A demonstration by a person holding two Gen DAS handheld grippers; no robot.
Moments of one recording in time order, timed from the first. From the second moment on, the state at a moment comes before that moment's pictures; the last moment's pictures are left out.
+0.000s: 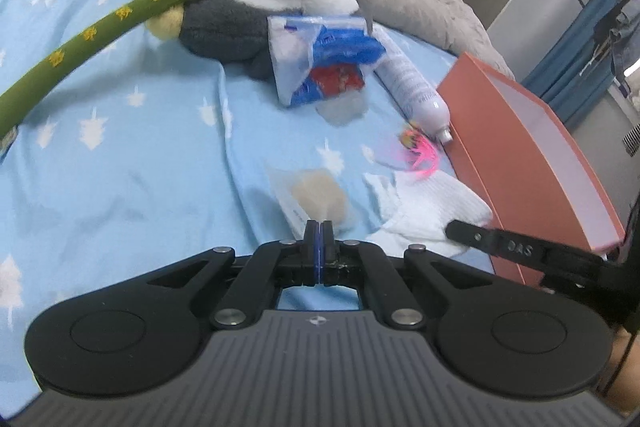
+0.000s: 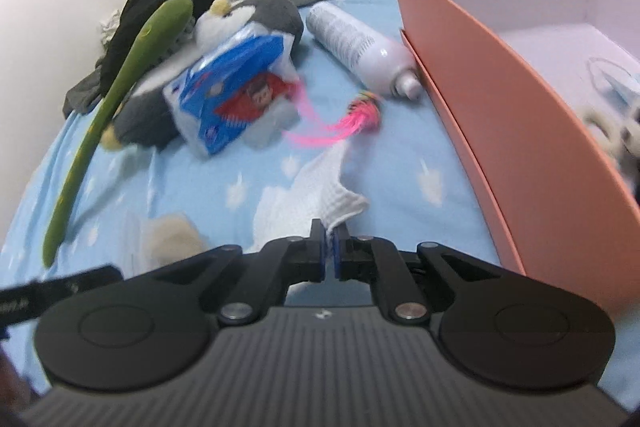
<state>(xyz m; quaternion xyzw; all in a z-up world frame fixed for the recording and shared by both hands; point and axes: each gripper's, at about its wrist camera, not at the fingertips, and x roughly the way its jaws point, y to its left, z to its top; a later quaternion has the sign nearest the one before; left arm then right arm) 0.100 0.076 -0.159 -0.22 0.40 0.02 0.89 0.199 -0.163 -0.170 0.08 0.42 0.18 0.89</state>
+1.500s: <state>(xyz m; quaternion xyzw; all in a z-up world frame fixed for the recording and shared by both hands) 0.157 0.070 -0.188 -0.18 0.44 0.07 0.88 0.167 -0.165 -0.206 -0.02 0.35 0.18 0.92</state>
